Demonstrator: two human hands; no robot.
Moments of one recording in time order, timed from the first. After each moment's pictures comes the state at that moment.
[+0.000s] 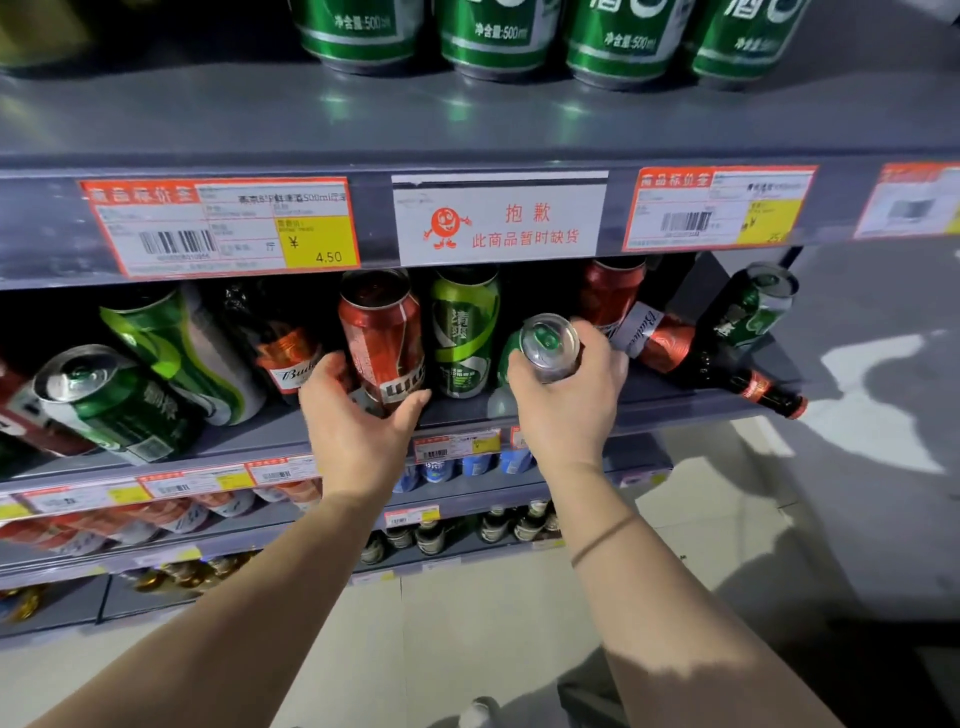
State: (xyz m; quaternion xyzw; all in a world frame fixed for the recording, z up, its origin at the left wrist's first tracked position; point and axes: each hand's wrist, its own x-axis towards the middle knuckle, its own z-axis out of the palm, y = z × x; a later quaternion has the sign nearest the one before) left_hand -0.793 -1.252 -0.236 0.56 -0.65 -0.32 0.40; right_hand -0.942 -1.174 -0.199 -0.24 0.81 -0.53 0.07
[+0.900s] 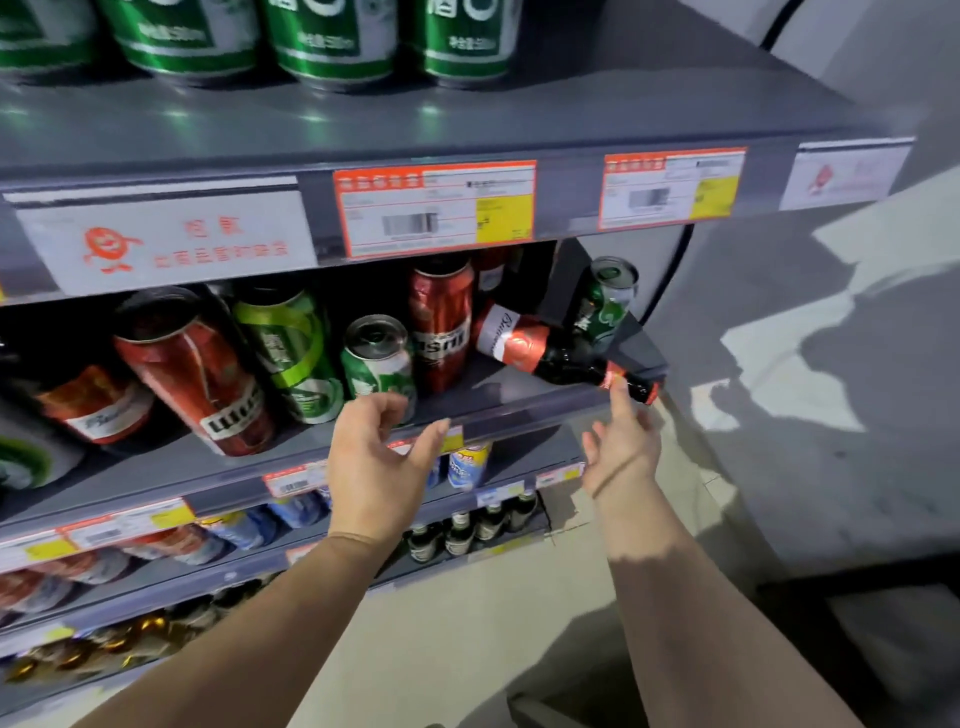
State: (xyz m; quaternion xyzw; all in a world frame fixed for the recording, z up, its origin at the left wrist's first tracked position) left_hand -0.909 -1.164 -0.233 0.45 -0.73 -0.37 0.37; right_hand -1.102 -1.069 -0.237 0.20 0.59 -0.74 0.24
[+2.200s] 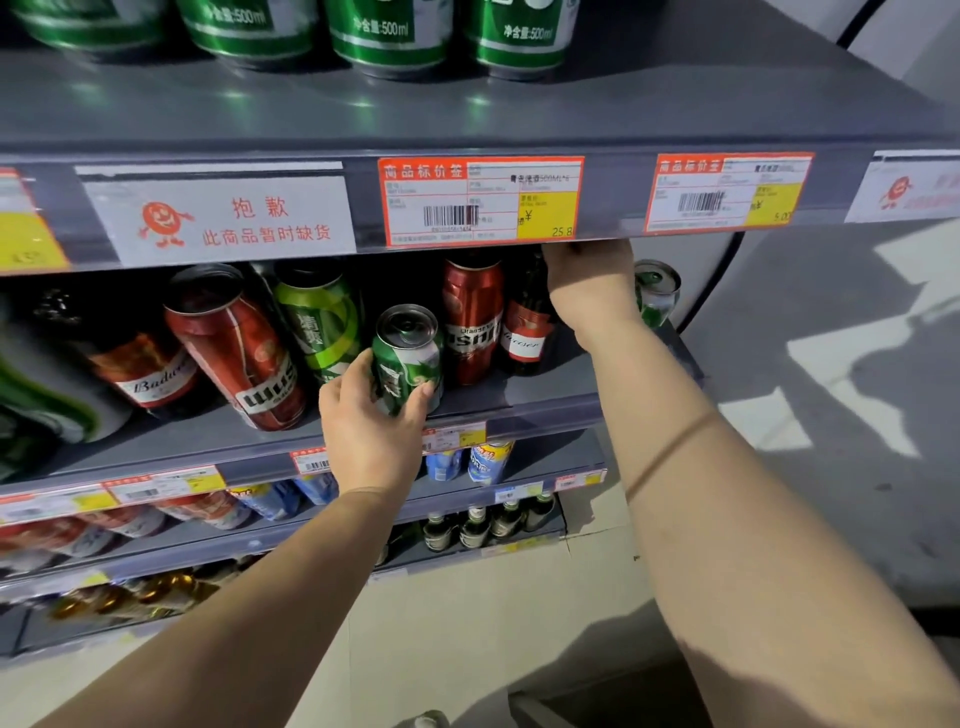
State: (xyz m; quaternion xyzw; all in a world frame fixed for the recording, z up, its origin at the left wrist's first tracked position) left_hand -0.909 -1.183 -0.223 0.57 -0.65 -0.36 0.36; right_hand -1.099 -1.165 -0.121 -0.29 0.80 -0.49 0.21
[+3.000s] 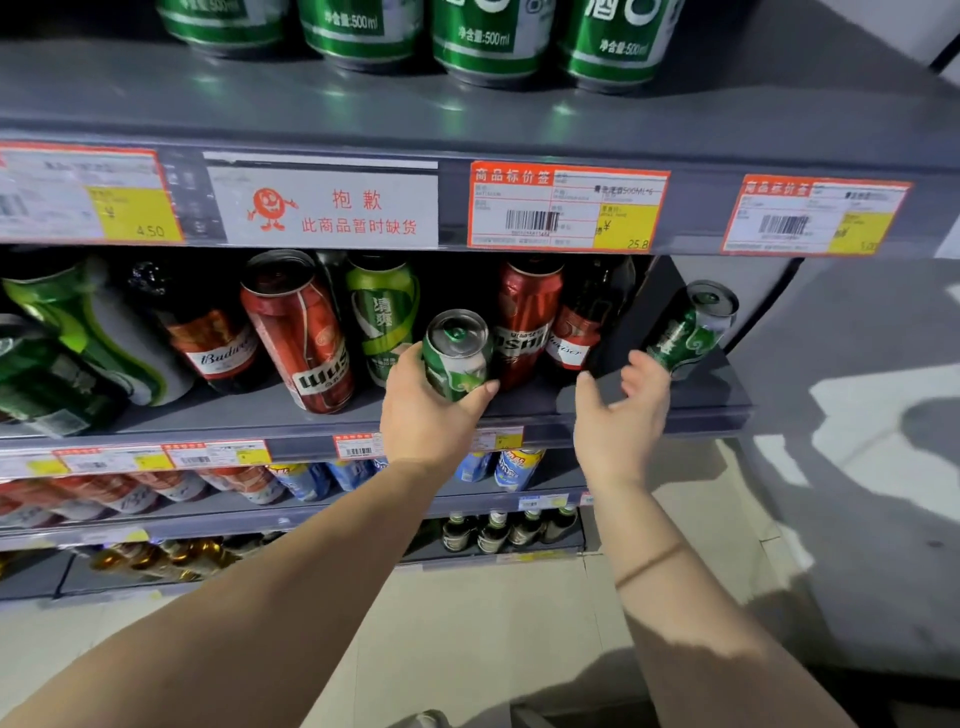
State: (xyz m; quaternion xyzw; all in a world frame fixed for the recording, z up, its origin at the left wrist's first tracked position) left_hand -0.919 -1.196 -0.229 0.58 -0.63 -0.41 0.31; right_hand -1.056 -1.116 -0.222 -0.19 0.80 -0.57 0.08
